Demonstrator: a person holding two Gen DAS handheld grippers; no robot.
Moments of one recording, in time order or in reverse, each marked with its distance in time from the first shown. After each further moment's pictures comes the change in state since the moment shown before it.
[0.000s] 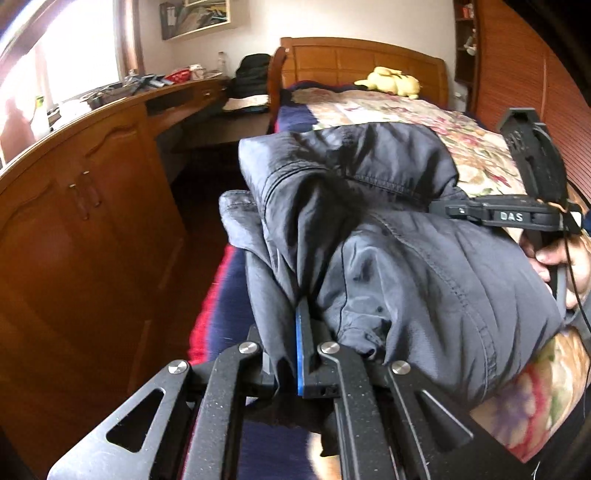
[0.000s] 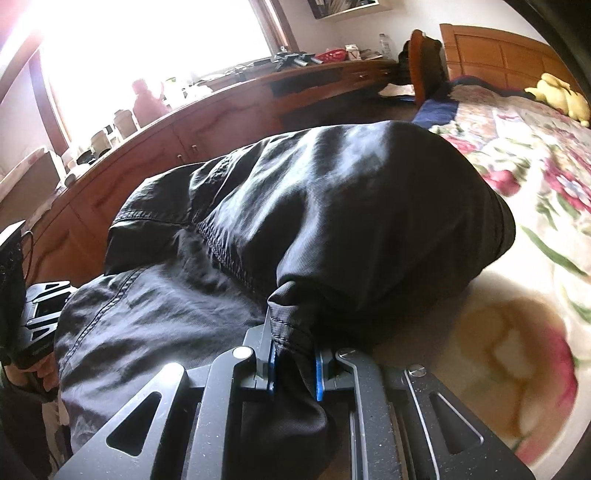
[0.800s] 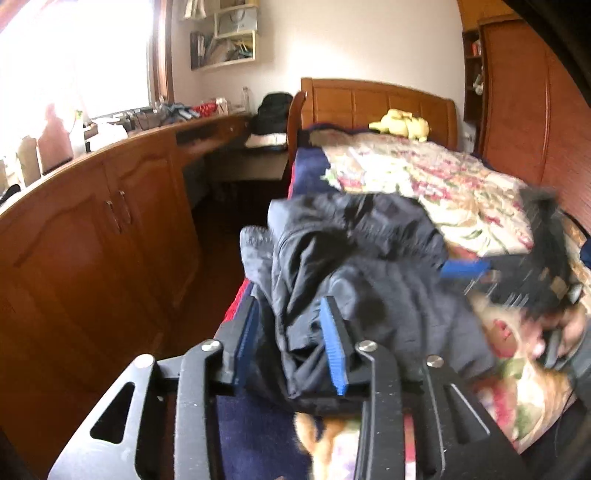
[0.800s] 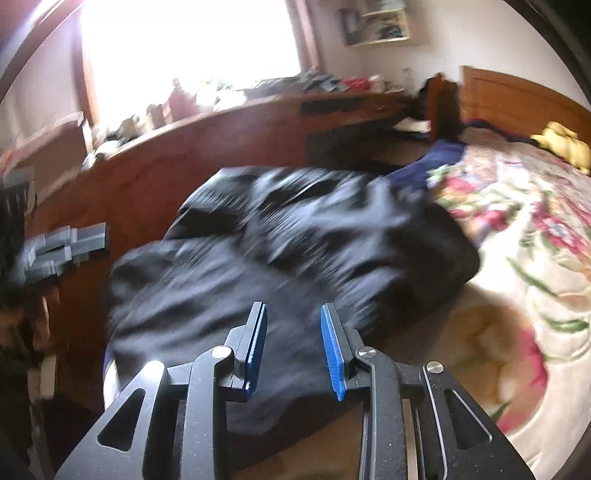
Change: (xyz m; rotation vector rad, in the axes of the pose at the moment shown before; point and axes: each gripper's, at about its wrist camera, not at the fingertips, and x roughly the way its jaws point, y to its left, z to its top) left arm -0.091 0.000 -0.011 -0.071 -0.172 0.028; right arm -0.066 0.018 -0.058 -0.154 -0.002 -0.026
